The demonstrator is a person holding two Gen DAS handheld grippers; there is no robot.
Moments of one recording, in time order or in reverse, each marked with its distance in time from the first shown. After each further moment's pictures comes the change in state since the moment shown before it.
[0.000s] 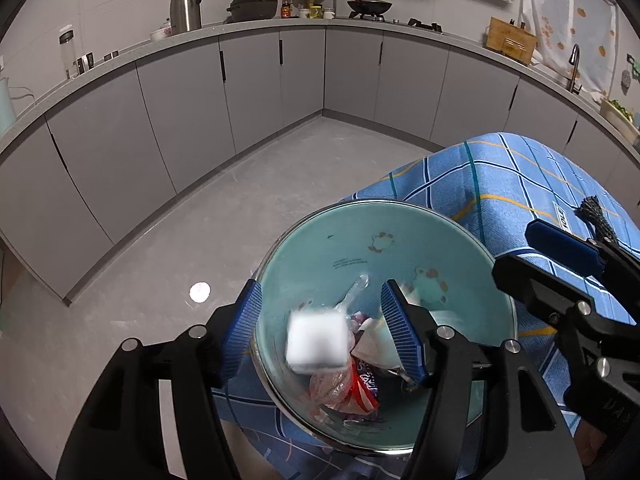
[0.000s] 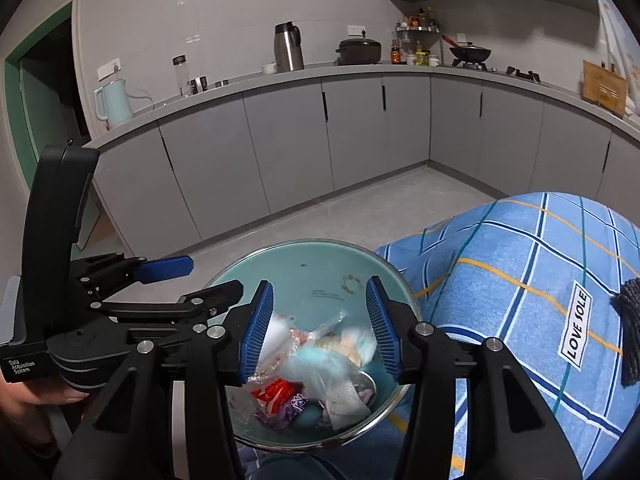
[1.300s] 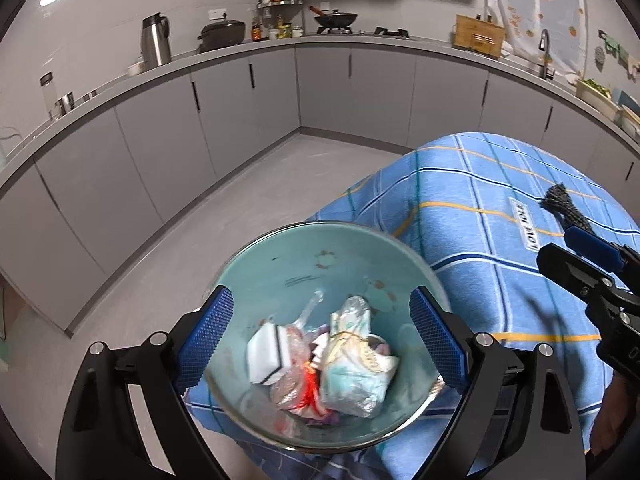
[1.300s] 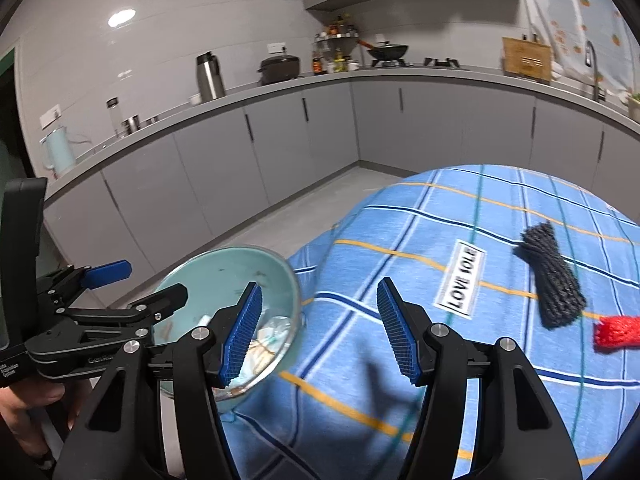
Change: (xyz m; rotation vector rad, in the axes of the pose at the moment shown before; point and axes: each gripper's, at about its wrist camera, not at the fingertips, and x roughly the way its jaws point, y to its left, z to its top) left arm -0.028 -0.063 0.009 0.106 -0.062 -0.030; right arm -0.073 -0.062 -0.027 0.180 -0.059 -0.203
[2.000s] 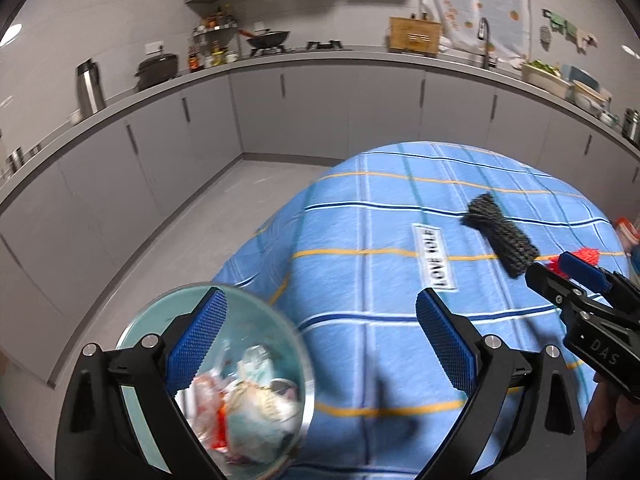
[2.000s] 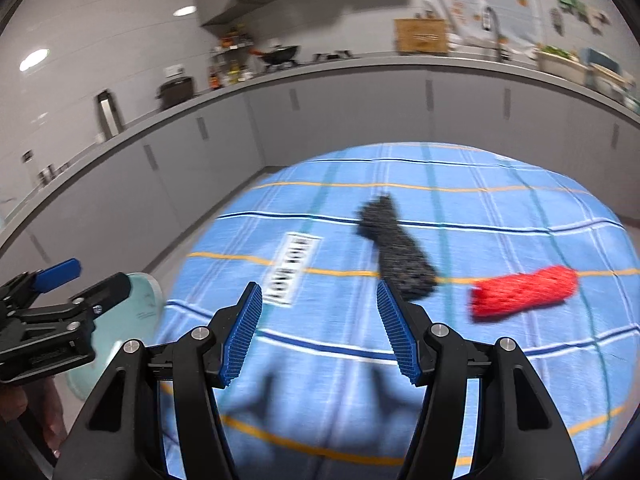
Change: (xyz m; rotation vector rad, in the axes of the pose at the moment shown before) left arm 0.005 -0.113 0.040 0.142 -0.058 -0.145; right arm -0.041 -0.115 -0.014 0.223 -0.015 -0.289
